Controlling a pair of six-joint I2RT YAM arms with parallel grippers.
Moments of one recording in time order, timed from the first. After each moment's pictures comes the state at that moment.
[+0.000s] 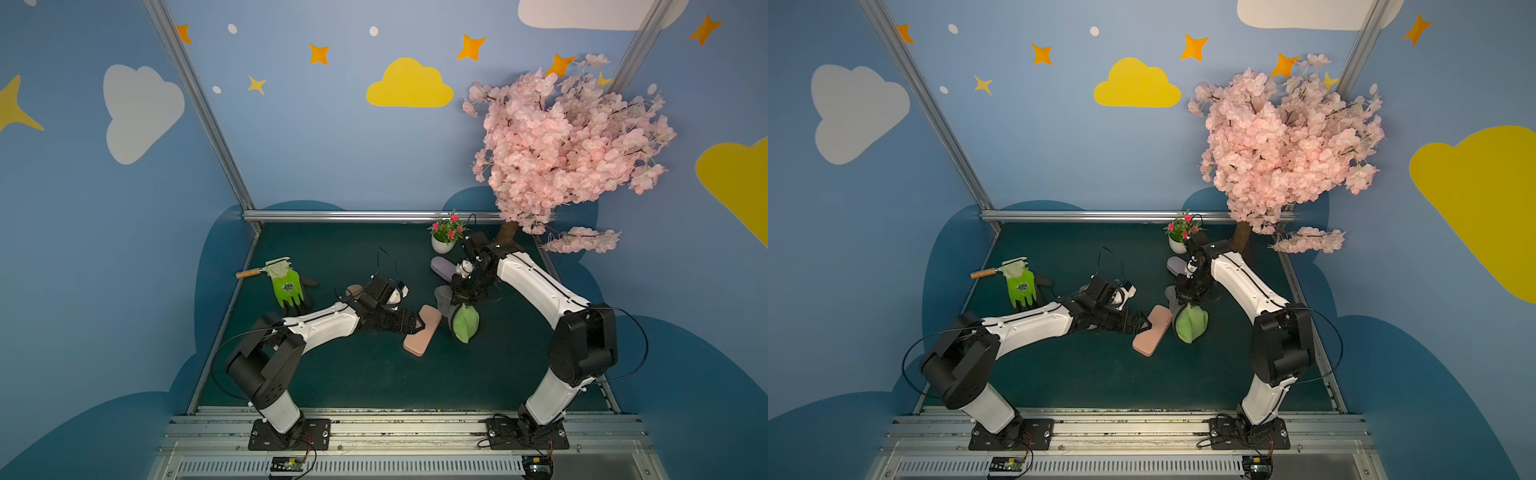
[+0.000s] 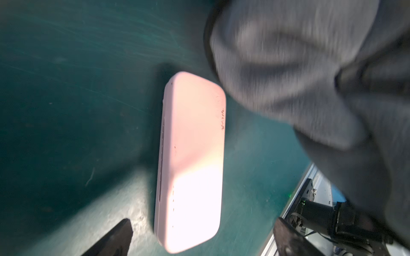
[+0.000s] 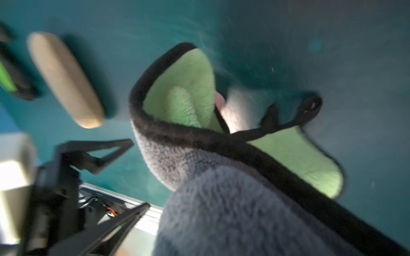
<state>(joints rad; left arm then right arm) -0.67 1.69 1.00 -0.22 0.46 -0.55 0.41 1.74 1.46 -1.18 -0.31 0.47</state>
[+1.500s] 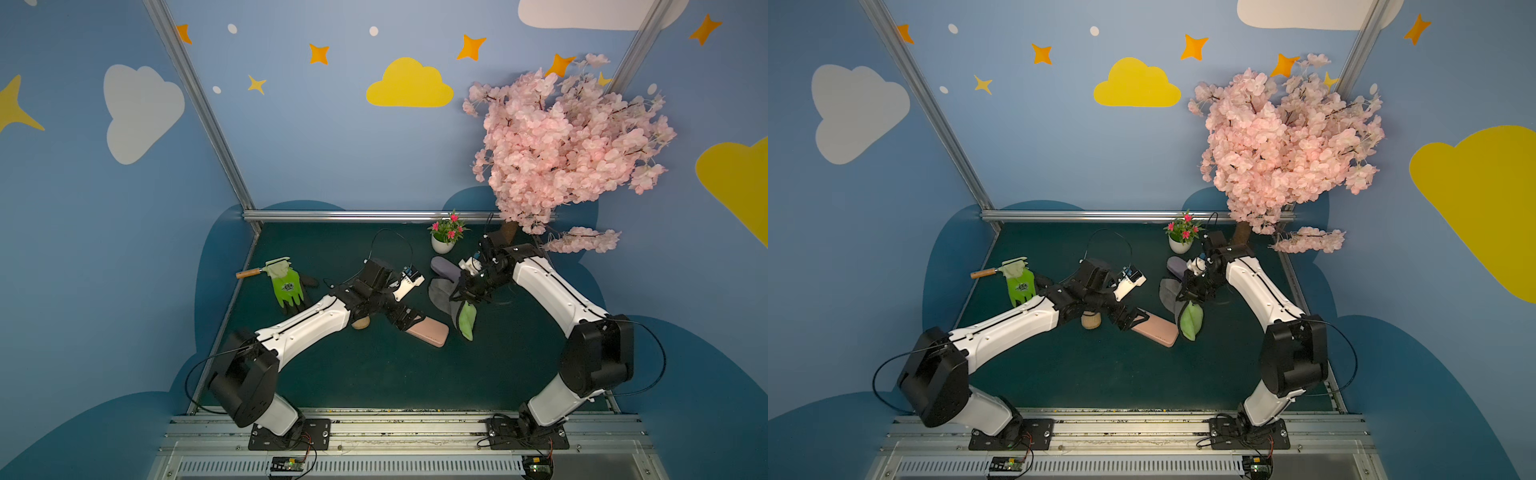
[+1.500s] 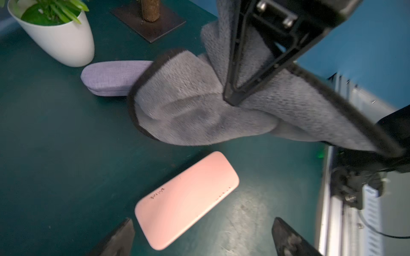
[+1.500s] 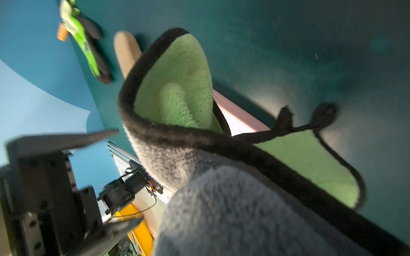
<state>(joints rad) -0.67 1.59 1.11 -0.30 0.39 0.21 0.30 1.63 1.36 -1.09 -0.57 0.40</state>
